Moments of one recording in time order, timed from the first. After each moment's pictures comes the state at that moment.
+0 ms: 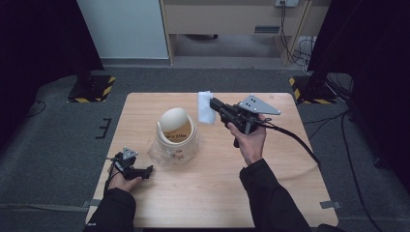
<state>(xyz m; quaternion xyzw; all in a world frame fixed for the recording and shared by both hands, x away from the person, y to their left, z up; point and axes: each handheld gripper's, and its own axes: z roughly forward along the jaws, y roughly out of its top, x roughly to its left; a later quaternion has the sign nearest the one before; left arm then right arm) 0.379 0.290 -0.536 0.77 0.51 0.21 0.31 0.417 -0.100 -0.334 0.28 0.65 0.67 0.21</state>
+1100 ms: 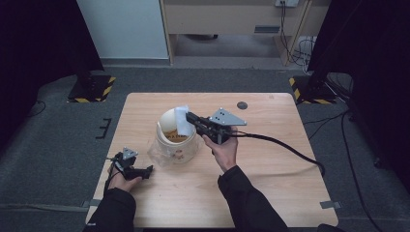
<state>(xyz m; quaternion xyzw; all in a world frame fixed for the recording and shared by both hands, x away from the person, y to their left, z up) 0.379 0.290 -0.536 0.77 0.51 0.21 0.31 0.425 -0.039 -0.392 0.25 0.67 0.67 0.19</state>
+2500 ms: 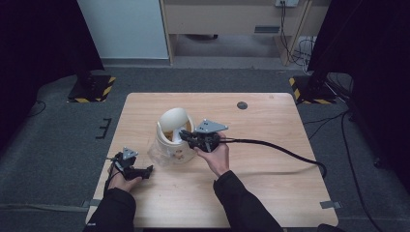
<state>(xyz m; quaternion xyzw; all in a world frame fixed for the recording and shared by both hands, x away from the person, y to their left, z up) 0.379 0.290 -0.536 0.77 0.51 0.21 0.31 0.429 -0.014 -0.441 0.26 0.77 0.57 0.13</state>
